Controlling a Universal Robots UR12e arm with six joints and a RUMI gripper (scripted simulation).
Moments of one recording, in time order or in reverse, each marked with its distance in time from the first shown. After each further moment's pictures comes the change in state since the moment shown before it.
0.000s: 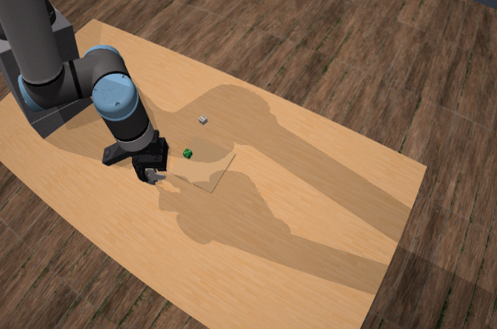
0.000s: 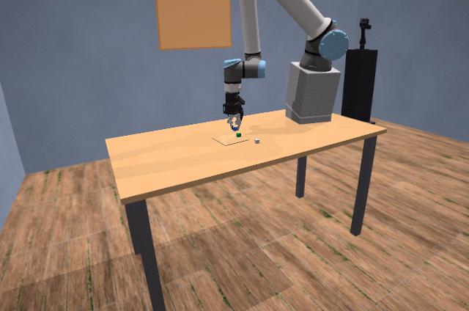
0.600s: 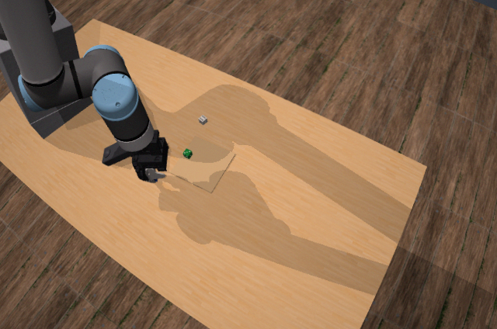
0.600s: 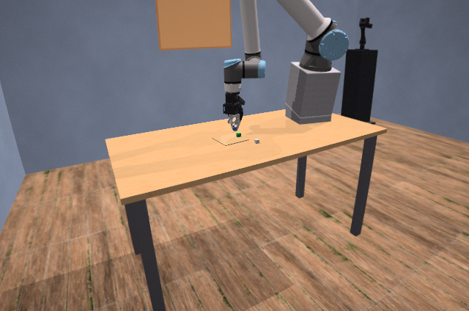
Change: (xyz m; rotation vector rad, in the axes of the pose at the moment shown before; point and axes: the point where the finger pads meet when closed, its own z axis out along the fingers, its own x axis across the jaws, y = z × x) arm 0.000 0.000 0.000 0.000 0.000 0.000
